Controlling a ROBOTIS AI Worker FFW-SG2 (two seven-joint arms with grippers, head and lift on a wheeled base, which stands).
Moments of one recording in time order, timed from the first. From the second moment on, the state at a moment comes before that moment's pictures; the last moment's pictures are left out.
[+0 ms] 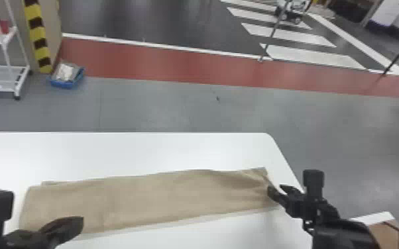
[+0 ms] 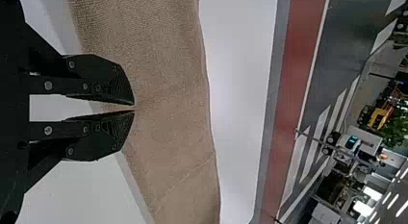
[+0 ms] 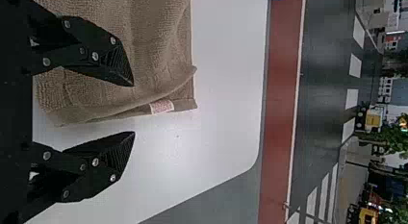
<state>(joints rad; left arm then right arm) 0.25 0.19 -0.07 -1.82 0.24 0.73 -0.45 -0.15 -0.25 -0.59 -0.94 0.29 0.13 0.54</state>
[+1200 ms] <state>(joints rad) 0.18 0.19 -0.09 -1.77 0.19 0.78 -0.40 -0.16 -0.24 -0.58 -0.94 0.27 0.08 0.48</state>
